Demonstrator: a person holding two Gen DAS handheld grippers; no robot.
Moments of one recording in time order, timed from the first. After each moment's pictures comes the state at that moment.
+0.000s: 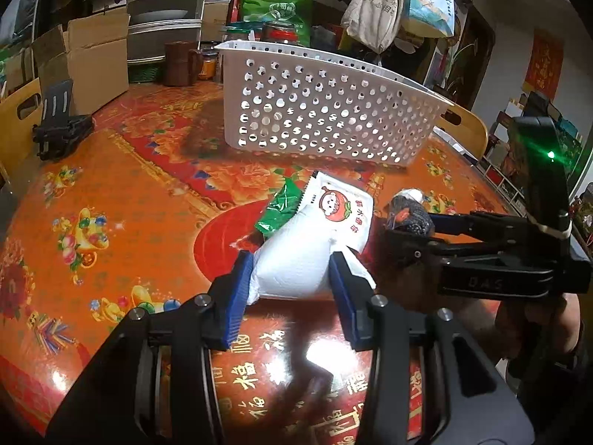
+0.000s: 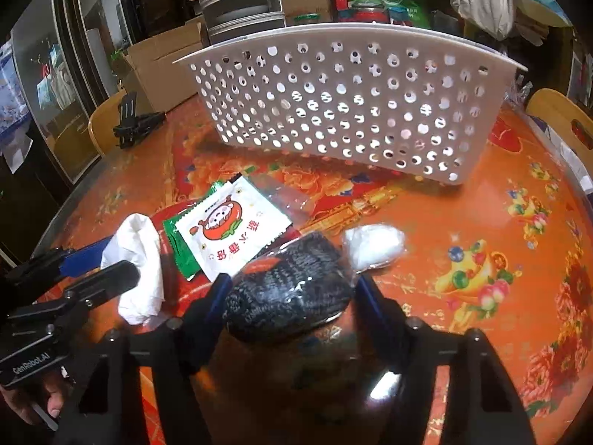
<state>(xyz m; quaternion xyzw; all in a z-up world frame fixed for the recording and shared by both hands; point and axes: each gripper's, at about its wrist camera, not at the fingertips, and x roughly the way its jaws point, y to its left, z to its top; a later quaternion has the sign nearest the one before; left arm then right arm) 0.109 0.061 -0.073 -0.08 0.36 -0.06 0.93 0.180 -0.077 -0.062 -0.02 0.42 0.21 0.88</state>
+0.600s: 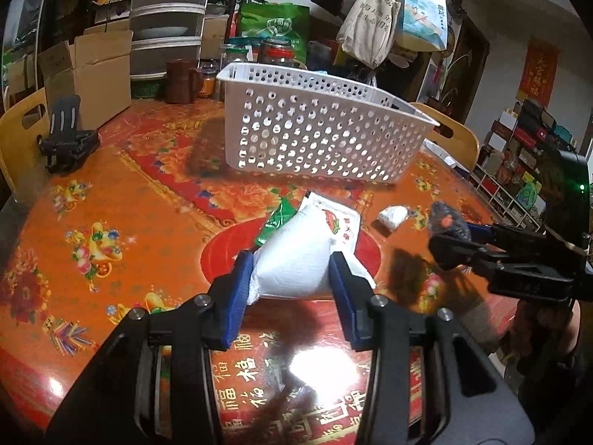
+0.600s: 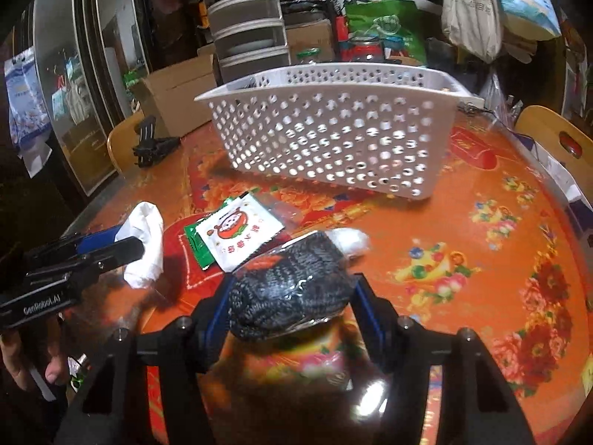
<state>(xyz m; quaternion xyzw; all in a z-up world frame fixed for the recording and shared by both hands) 0.090 0.064 -0.048 -0.09 0.33 -0.07 0.94 0.138 -0.122 -0.031 0.00 0.36 0.23 0.91</state>
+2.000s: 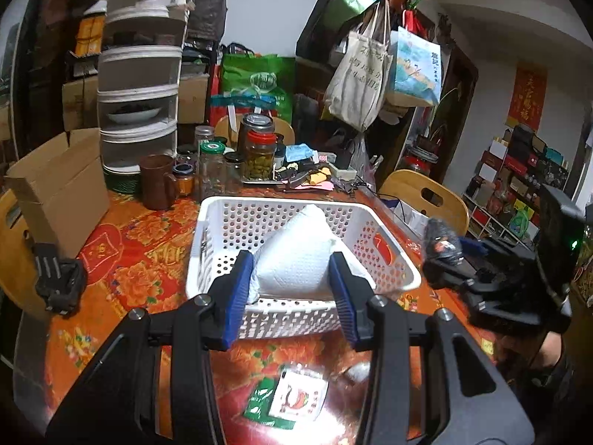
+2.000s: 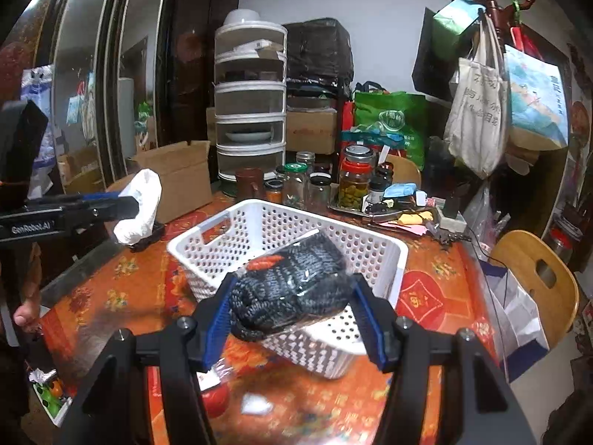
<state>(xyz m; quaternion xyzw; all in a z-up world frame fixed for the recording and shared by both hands) 0.231 0.066 0.145 -0.09 0.28 -0.09 0.95 0.237 -0.143 0.117 -0.08 0.24 0.23 0.94</state>
